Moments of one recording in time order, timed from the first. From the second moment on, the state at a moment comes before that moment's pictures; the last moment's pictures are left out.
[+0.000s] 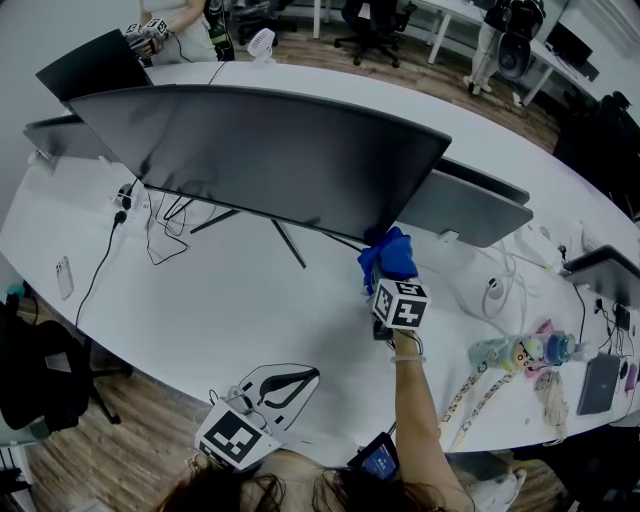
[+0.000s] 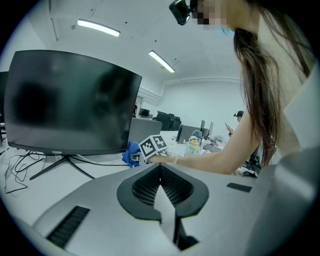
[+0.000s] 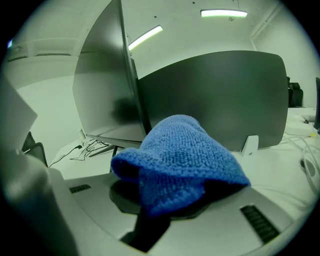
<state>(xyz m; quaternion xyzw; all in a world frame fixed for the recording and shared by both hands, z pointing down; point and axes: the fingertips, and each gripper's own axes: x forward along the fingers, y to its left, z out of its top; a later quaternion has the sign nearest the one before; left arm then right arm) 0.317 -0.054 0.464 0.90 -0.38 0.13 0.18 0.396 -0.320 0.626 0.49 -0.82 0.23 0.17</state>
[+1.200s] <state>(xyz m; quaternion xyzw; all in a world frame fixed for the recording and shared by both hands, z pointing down) 0.262 -0.049 0.445 0.91 -0.37 0.13 0.15 0.343 -0.301 0.629 0.49 -0.81 0.30 0.14</state>
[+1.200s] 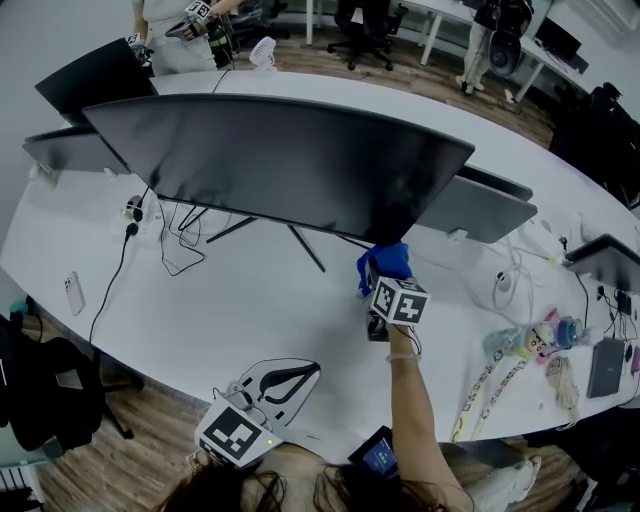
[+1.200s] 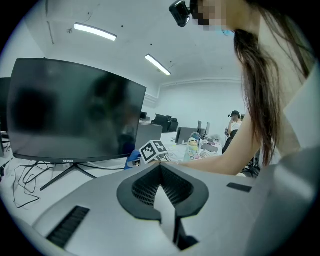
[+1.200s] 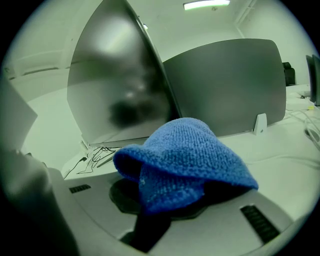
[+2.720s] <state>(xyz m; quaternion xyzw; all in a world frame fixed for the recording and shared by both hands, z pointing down) 0.196 -0.057 0.439 0.94 -0.28 0.13 0.14 0.320 -0.304 0.623 0.56 -0.74 0.37 0.06</state>
